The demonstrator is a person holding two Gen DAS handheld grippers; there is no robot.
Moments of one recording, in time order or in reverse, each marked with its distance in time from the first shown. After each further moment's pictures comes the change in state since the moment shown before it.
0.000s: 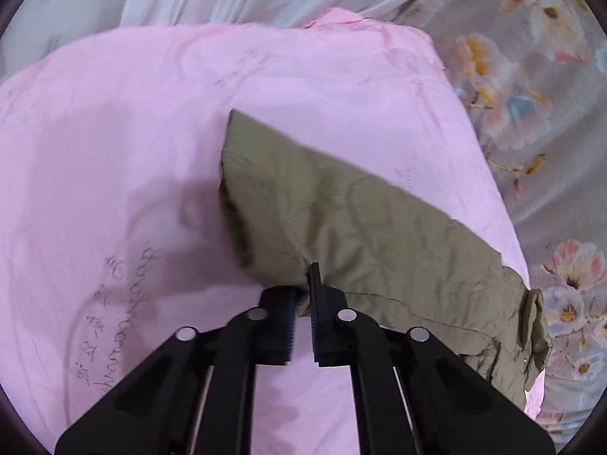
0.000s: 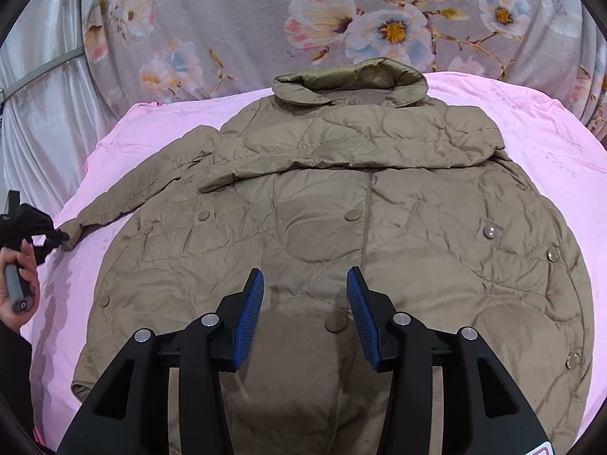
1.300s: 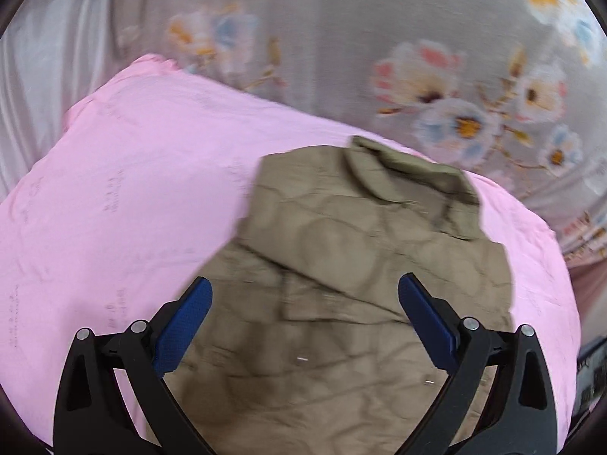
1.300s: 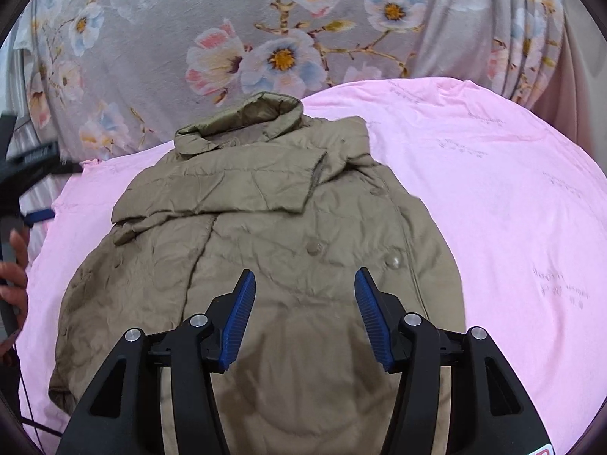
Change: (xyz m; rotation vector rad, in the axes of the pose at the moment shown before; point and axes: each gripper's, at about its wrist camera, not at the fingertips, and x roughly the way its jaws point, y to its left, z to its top) left arm -0.069 -0.266 -0.180 0.647 -0.031 -0.162; right arm -0.044 -0.123 0.007 0.162 -0.106 -0.153
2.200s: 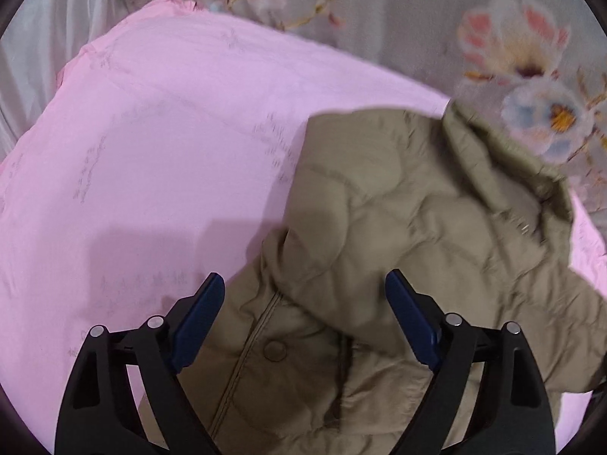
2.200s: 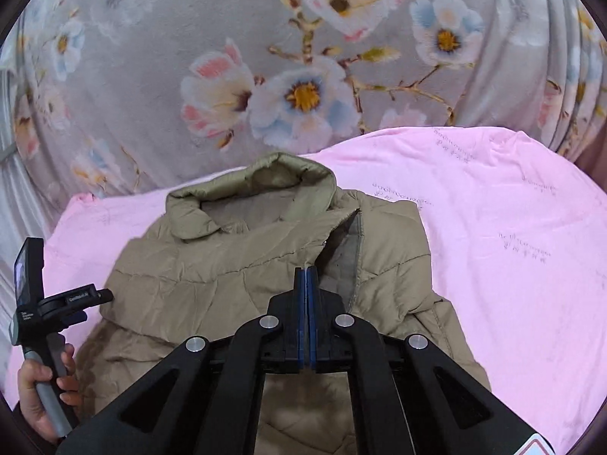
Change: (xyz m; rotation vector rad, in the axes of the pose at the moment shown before) left arm 0.144 0.025 0.020 -0.060 0.189 0.145; right arm 0.098 0.039 0.128 -0.043 -0.037 0.021
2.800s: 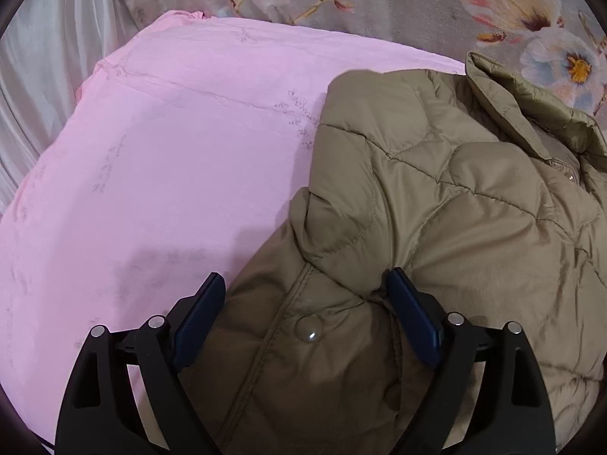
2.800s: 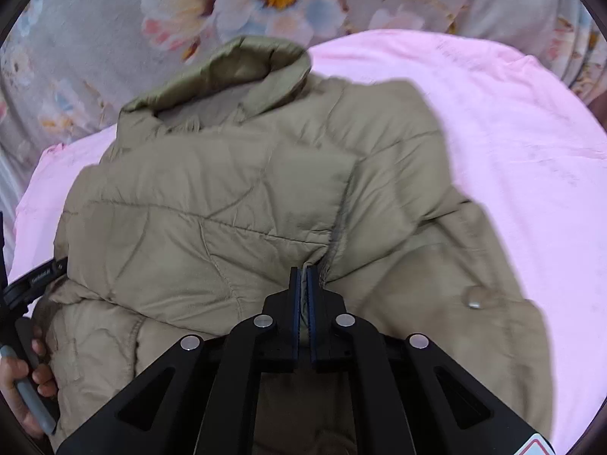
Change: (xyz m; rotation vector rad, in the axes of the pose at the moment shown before) left arm 0.007 0.000 -0.032 0.099 -0.075 0.146; right arm 0.056 -0.023 -0.047 0.046 0.200 -0.049
